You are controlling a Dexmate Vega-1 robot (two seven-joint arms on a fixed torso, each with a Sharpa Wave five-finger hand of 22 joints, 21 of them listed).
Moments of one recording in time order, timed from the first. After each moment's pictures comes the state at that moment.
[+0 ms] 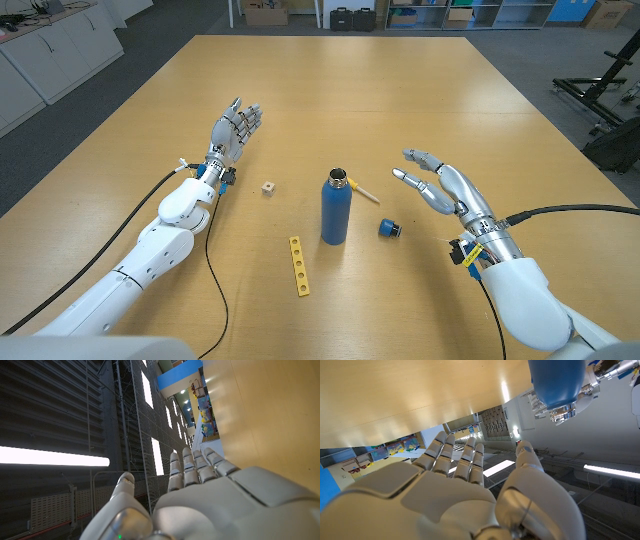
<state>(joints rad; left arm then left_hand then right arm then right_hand) 1.15 0.65 0.25 -1.73 -0.72 -0.33 0.01 0.03 -0.06 0.41 -0.10 0.20 0.23 0.02 0.29 0.19 0.23 0.03 0.24 0.20 0.17 -0.02 0.22 0.18 0.12 -0.04 0.20 0.17 -1.97 -0.64 0.00 -2.61 -0.52 -0.27 -0.32 0.47 0.02 0.34 -0.18 0.19 0.32 -0.06 0.26 0.20 0.37 -0.09 0.29 0.20 0.23 0.06 0.27 0.29 0.09 0.07 0.56 0.18</state>
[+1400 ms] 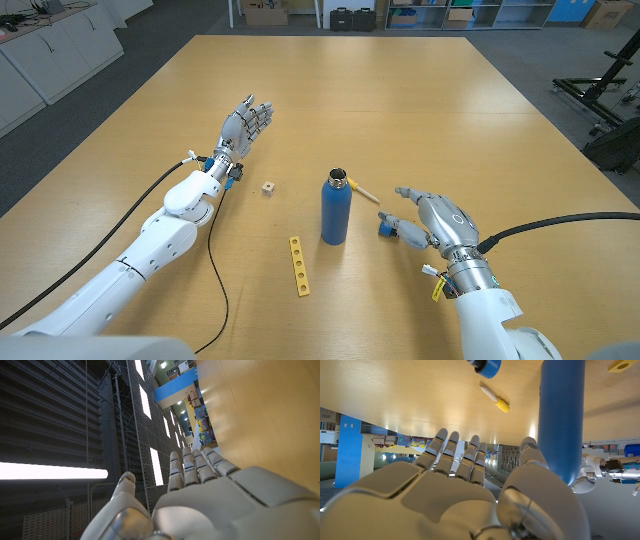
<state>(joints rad) 1.10 0.67 0.29 -1.75 -0.69 -0.26 0.00 0.03 -0.05 0.42 -0.11 0.20 0.25 0.02 0.29 0.19 0.24 0.04 0.24 0.20 0.19 -0.02 0.22 0.18 0.13 -0.04 0.20 0.17 -1.90 -0.64 -0.38 -2.64 -1.21 -0.76 -0.11 0.52 -0.03 0.33 -0.17 0.21 0.36 -0.10 0.26 0.20 0.41 -0.15 0.30 0.20 0.29 0.01 0.28 0.28 0.13 0.06 0.55 0.18</state>
